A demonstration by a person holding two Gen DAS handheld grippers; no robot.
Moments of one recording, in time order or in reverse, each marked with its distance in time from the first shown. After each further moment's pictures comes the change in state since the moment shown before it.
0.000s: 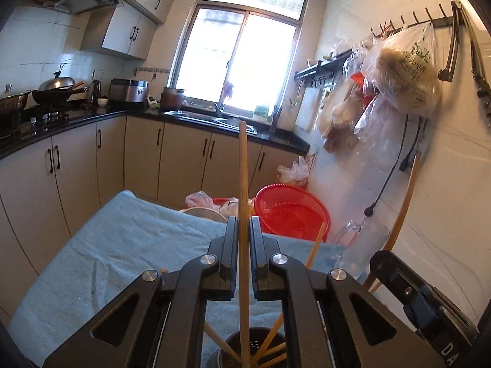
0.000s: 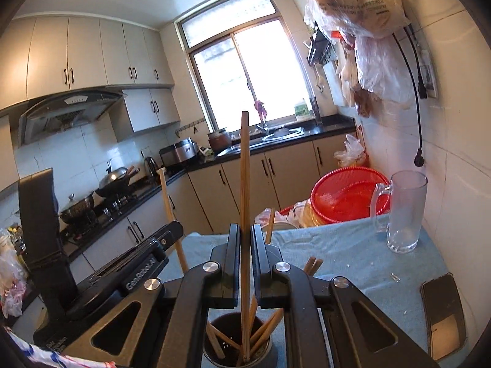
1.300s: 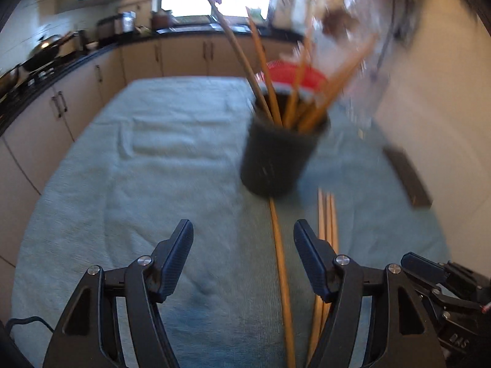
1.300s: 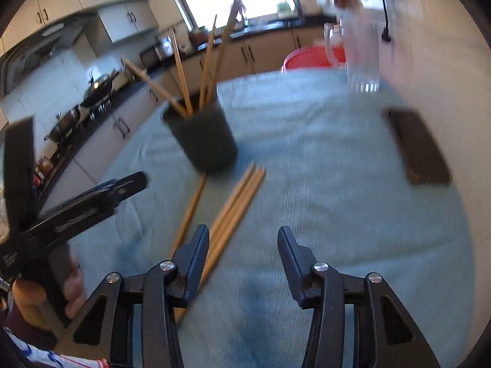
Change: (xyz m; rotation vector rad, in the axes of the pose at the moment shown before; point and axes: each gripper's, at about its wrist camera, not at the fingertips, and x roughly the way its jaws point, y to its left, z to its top) left arm -0.067 0.020 -0.161 0.181 0.490 0.059; right arm -0.079 -0.048 -0.159 0.051 0.523 -0.047
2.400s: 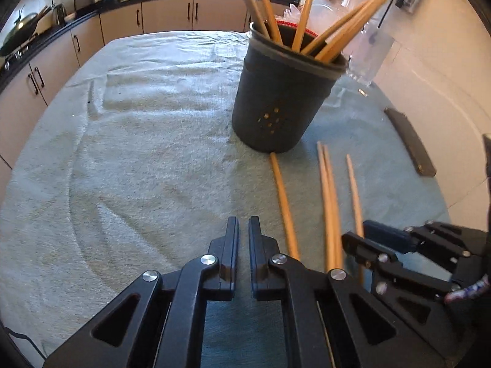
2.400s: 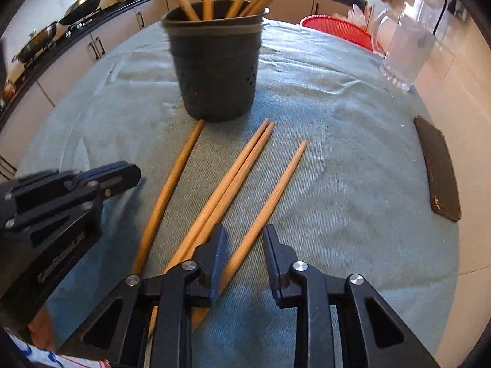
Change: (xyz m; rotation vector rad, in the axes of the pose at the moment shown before) left arm 0.032 0.011 -0.007 -0.016 0.163 -0.090; right arm 0.081 0.044 0.019 -0.204 0.265 -0.236
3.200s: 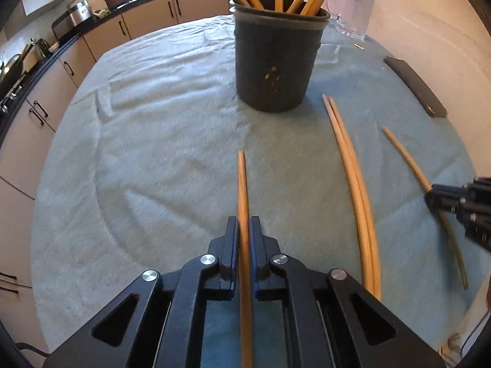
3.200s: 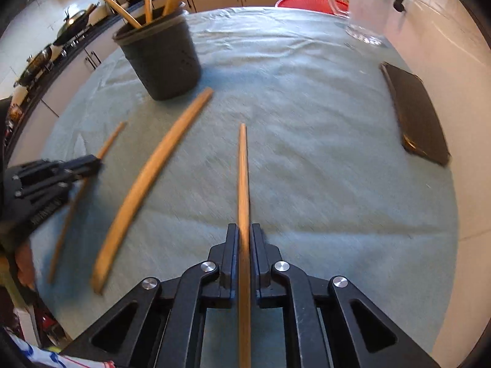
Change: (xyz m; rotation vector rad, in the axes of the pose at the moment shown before) left arm -0.009 -0.002 -0.025 0.207 0.099 0.112; right arm -0.020 -0.070 -0.046 0.078 0.049 0.088
